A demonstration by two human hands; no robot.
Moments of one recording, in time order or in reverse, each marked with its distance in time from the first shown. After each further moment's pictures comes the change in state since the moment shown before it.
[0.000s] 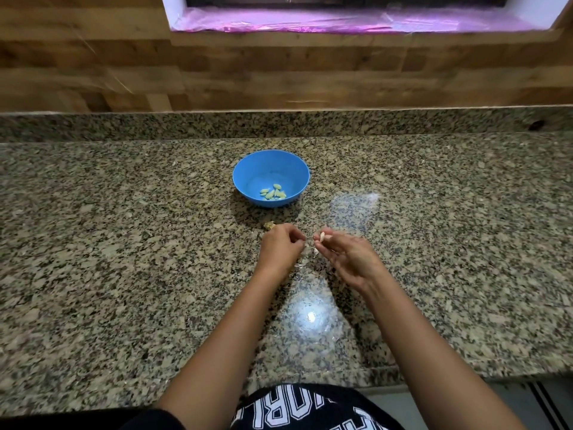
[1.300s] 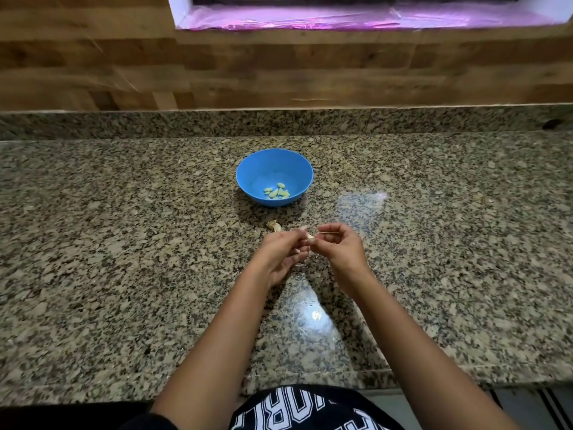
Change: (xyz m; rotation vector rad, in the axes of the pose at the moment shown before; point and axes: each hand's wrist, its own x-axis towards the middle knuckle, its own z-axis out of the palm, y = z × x) left_hand -0.003 0.004 -0.006 -0.872 -0.218 -0.451; right_hand 0.006 0.017 0.013 -0.465 0.033 -0.279
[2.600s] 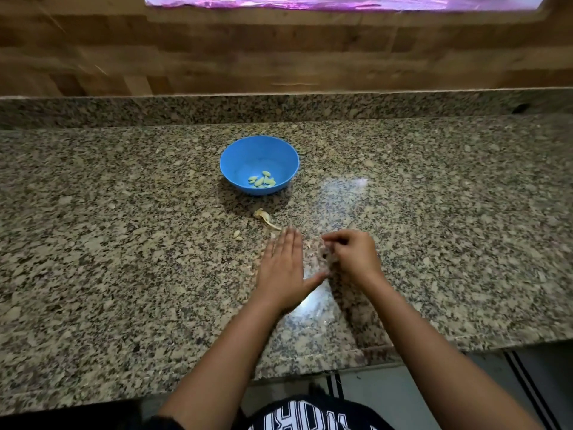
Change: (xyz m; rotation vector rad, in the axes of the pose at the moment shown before) left_hand 0.009 -0.079 -0.009 1.686 0.055 0.551; right_hand -0.006 0.015 -0.038 -0.579 0.142 -0.112
